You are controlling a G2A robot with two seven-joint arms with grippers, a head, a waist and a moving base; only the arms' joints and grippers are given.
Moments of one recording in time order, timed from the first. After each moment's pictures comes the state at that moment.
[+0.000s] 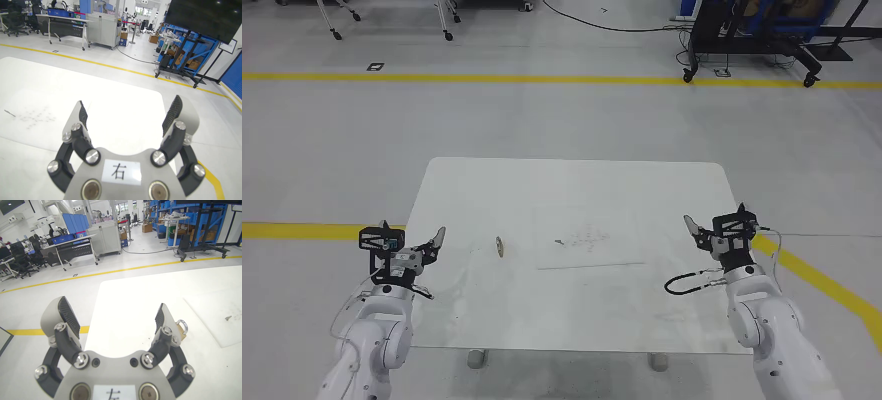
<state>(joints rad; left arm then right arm) 1.73 -1.15 -1.60 -1.80 1.33 0.00 0.00 -1.70 -1.15 1.58 -1.79 -1.37 -0.05 0.03</state>
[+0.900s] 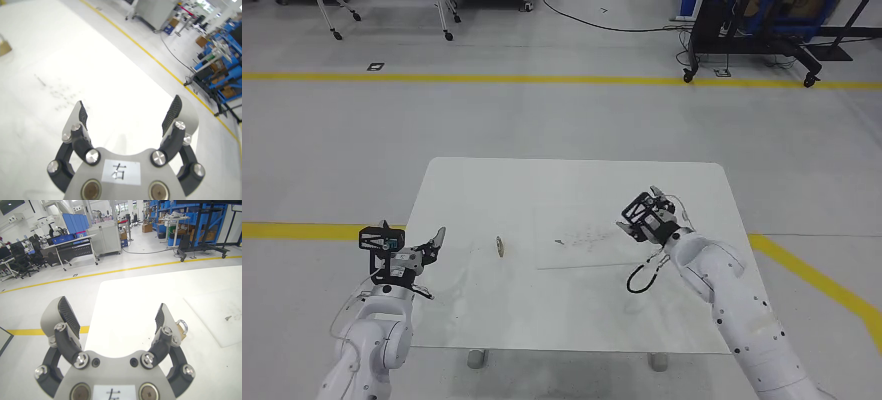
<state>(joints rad) 1.73 -1.15 -1.60 -1.80 1.33 0.00 0.00 -1.29 -1.17 1.22 -1.59 -1.61 -0.37 0.35</state>
